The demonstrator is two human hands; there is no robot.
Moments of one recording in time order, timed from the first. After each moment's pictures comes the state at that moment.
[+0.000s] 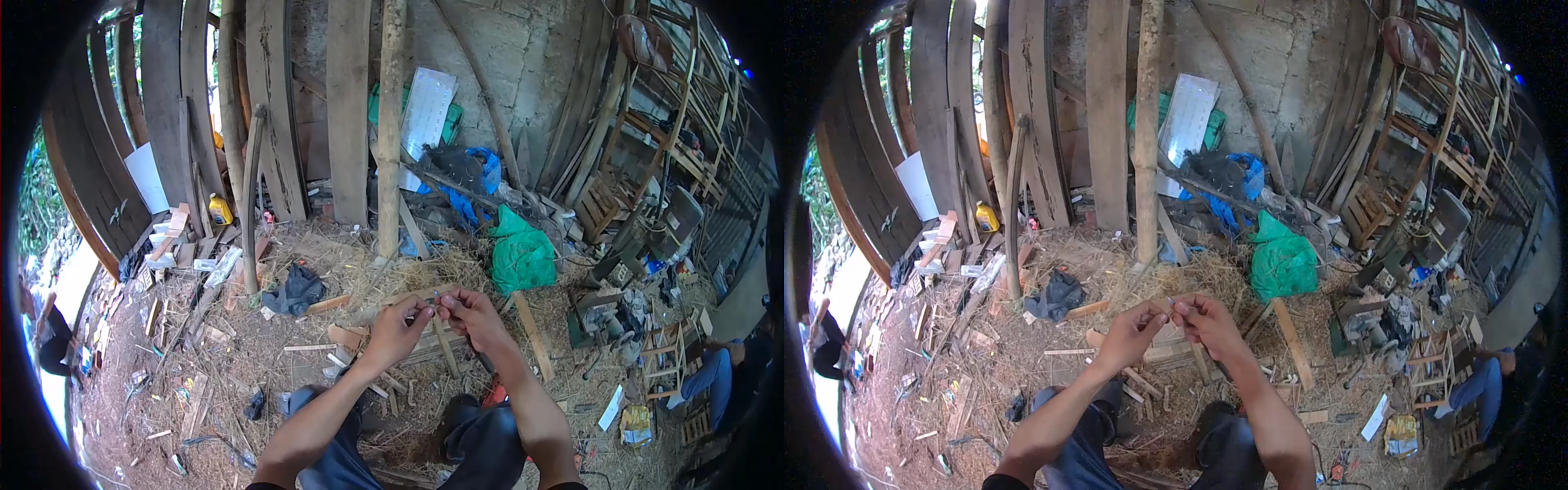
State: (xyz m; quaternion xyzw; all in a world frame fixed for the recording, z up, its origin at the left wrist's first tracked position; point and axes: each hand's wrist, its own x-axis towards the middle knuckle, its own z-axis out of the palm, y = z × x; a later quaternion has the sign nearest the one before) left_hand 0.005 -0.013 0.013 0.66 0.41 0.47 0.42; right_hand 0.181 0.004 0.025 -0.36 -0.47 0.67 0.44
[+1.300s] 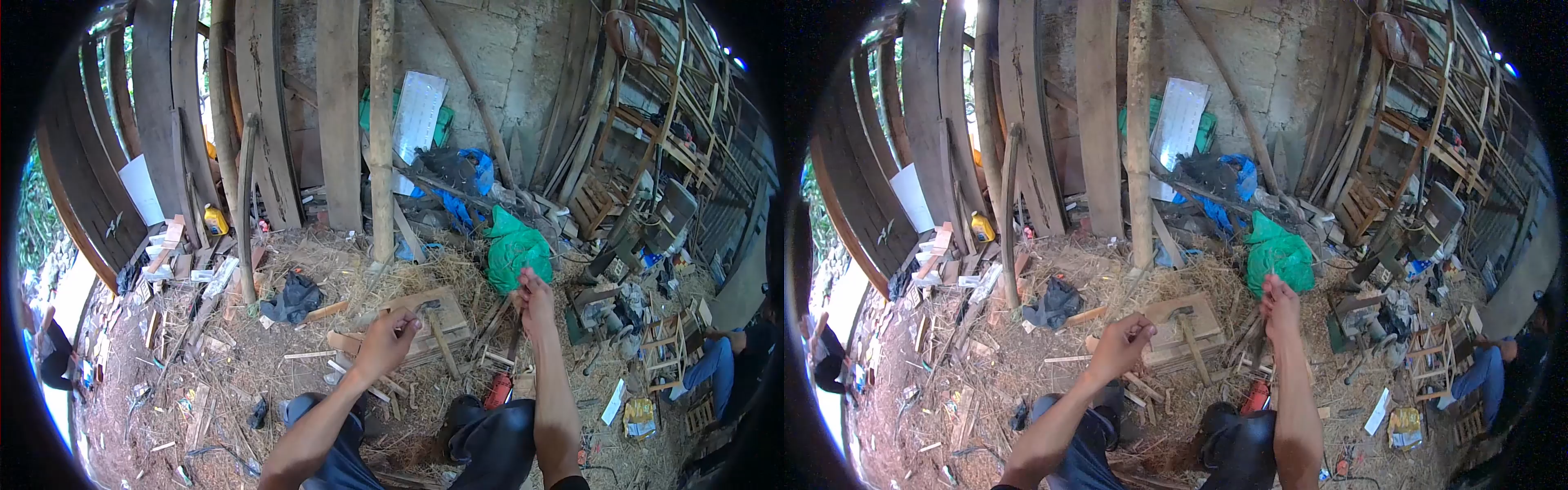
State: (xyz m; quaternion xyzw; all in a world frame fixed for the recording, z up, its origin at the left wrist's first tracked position) left_hand -0.011 -0.021 0.013 0.70 0.43 0.45 0.34; right_hand 0.291 0.030 0.001 -0.42 -0.33 0.51 0.67
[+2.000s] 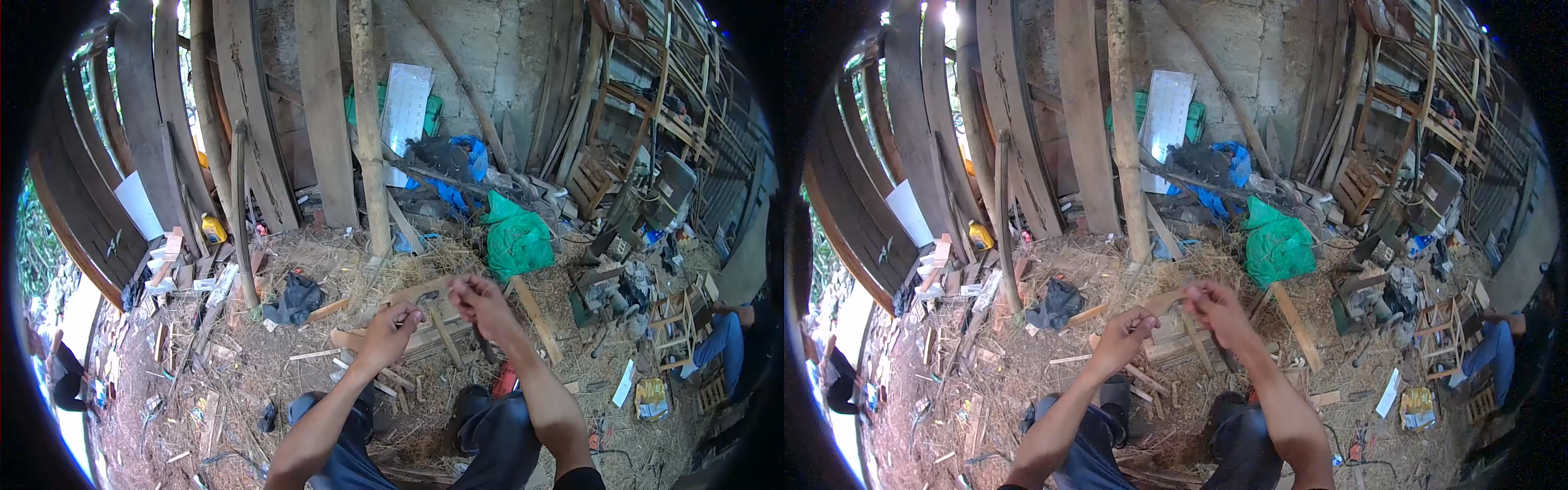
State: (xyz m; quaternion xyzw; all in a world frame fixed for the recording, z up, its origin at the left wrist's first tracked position) left_hand 0.002 -0.013 0.002 0.68 0.40 0.43 0.44; right_hand 0.205 0.002 0.024 -0.39 -0.41 0.64 0.52
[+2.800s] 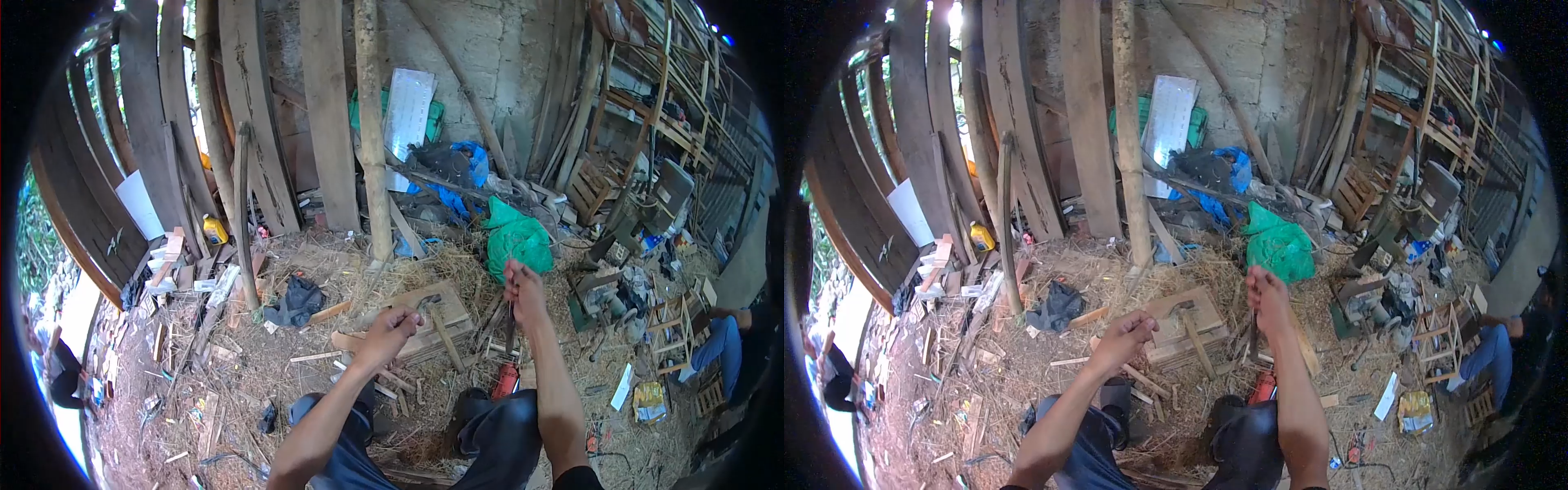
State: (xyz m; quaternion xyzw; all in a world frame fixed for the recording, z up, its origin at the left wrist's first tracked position) left_hand -0.007 -0.014 0.005 0.59 0.37 0.42 0.58; right_hand 0.283 0.032 -0.003 -0.39 -0.33 0.55 0.66
